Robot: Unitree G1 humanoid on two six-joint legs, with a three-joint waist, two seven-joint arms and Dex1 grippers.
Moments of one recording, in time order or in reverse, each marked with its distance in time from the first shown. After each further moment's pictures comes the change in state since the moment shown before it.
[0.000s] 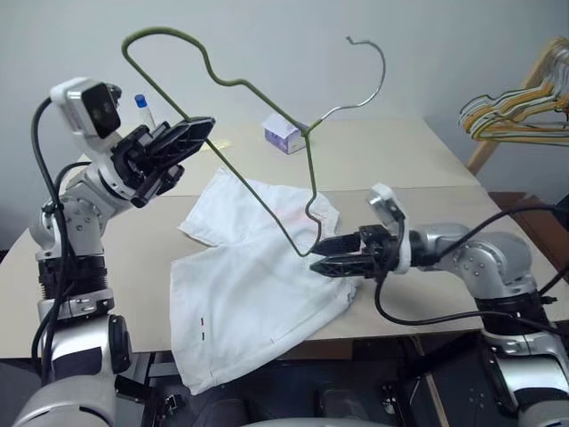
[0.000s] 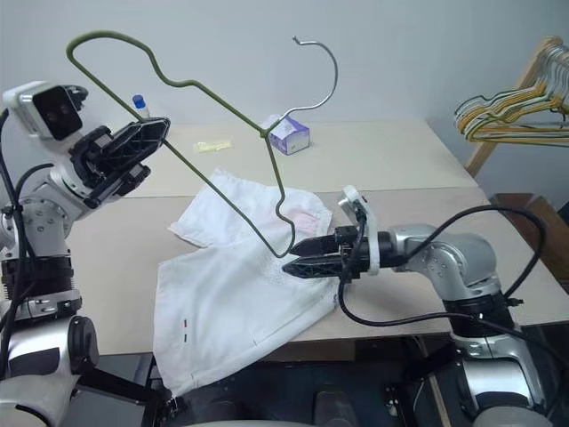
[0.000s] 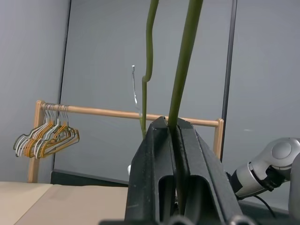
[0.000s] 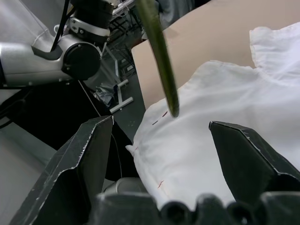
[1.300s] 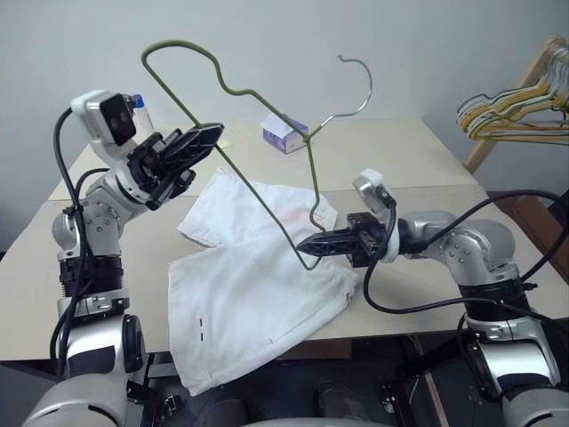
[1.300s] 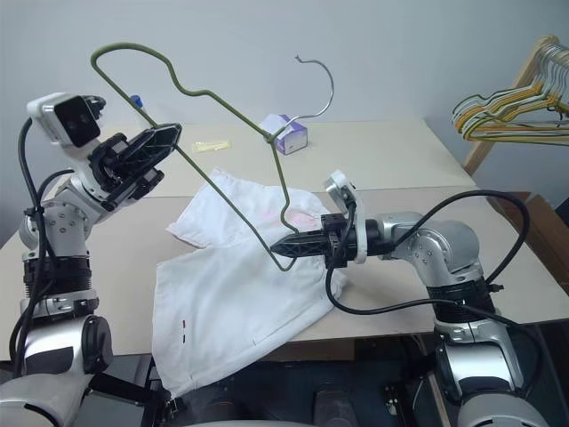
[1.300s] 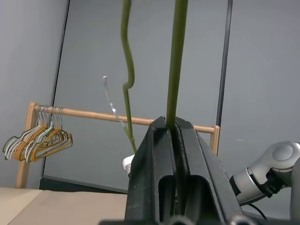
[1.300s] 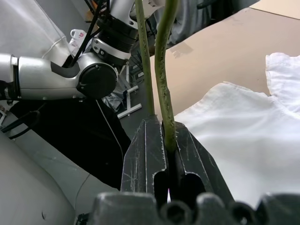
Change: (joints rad) left arm -0.005 -0.073 -0.002 0.043 0.053 -0.045 -0.034; right arm -0.060 0.058 0.008 0.000 -0.048 -0.042 0.034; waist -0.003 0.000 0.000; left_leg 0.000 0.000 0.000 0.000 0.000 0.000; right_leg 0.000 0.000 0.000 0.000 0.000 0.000
